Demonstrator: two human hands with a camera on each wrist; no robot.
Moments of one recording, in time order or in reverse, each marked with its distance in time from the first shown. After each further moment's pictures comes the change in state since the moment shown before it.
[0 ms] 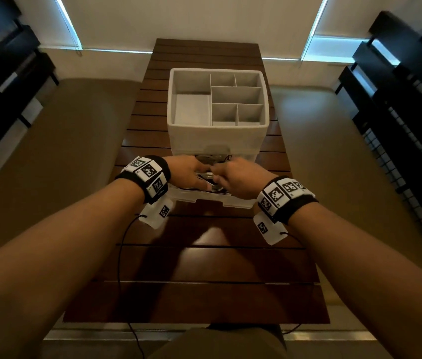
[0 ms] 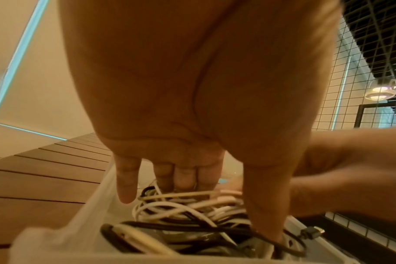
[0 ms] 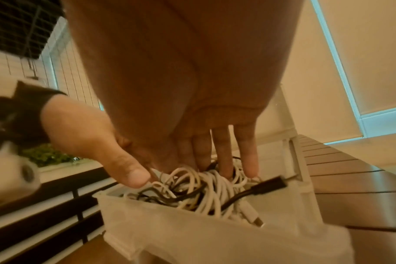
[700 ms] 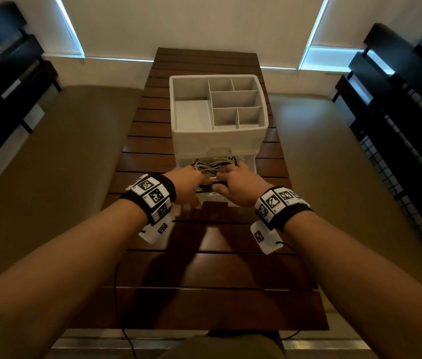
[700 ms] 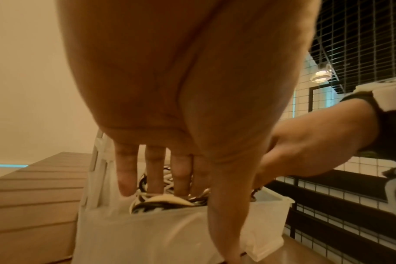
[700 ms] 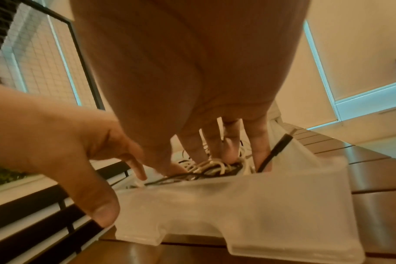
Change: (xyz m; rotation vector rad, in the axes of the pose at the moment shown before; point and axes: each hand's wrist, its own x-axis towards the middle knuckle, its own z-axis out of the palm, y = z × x) left_hand 0.002 0.002 0.022 0.245 0.109 0.040; right_hand 0.006 0.012 0.020 -0.107 -0.023 0.093
